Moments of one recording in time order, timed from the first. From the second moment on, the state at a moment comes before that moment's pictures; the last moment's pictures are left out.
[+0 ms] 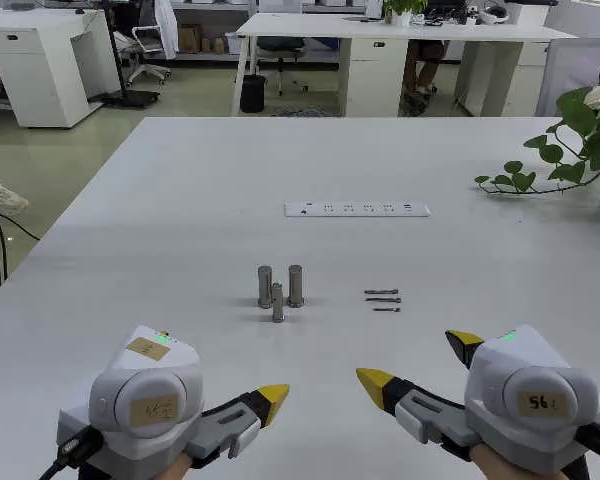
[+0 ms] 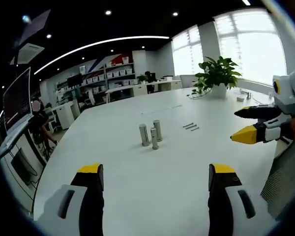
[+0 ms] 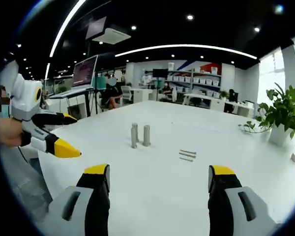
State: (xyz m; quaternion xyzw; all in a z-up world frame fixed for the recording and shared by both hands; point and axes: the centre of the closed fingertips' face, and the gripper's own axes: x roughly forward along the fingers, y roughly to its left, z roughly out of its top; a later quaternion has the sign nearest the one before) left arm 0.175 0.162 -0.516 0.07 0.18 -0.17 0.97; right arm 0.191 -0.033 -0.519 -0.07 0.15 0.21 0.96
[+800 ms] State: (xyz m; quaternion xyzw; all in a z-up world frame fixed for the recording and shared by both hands) left arm 0.181 0.170 -0.516 0.06 0.20 -0.16 0.97; right arm 0.195 -0.029 -0.513 -0.07 0.15 0.22 0.96
